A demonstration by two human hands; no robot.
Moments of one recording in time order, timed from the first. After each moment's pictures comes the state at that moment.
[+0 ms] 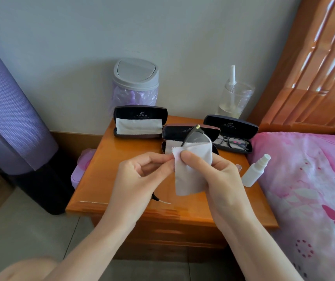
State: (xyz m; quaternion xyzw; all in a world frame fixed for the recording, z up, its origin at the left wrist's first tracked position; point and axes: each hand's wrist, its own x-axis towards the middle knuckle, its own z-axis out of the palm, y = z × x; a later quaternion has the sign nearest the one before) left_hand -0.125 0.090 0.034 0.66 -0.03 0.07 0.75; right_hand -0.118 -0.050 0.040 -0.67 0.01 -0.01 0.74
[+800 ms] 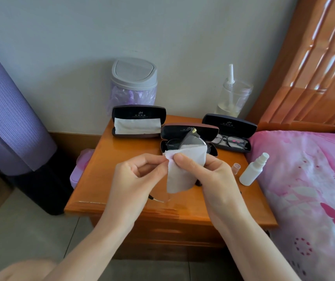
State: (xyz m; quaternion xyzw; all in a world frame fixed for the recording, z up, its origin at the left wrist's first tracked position) left_hand -0.125 0.091 0.028 0.69 -0.02 0.08 0.72; right_hand -0.116 -0.049 0.035 -0.68 0.00 0.02 0.74
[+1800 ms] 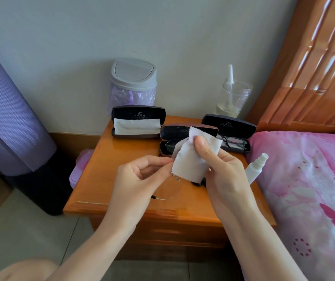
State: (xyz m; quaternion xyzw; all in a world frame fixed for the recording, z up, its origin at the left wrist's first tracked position) left_hand -0.127 0.085 0.032 0.67 -0.02 0.07 0.74; right_hand -0.106 -0.056 0.039 -0.64 0.05 -0.04 0.77
